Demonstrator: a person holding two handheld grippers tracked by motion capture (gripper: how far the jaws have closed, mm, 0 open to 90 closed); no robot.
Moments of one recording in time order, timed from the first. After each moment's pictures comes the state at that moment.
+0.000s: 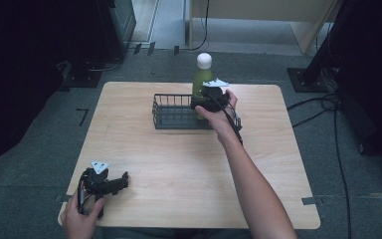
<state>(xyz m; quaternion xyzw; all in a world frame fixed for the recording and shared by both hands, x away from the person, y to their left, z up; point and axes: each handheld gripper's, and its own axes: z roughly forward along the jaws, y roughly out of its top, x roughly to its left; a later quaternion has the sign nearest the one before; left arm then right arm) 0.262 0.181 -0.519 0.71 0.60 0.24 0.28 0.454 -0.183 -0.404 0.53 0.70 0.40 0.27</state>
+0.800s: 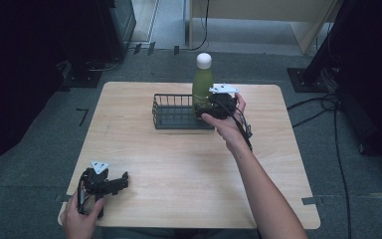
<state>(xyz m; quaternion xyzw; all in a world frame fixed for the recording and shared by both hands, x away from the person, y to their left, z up) 0.262 0.181 -0.519 0.71 0.60 0.24 0.28 0.416 -0.200 -0.390 0.51 0.71 0.41 0.26</state>
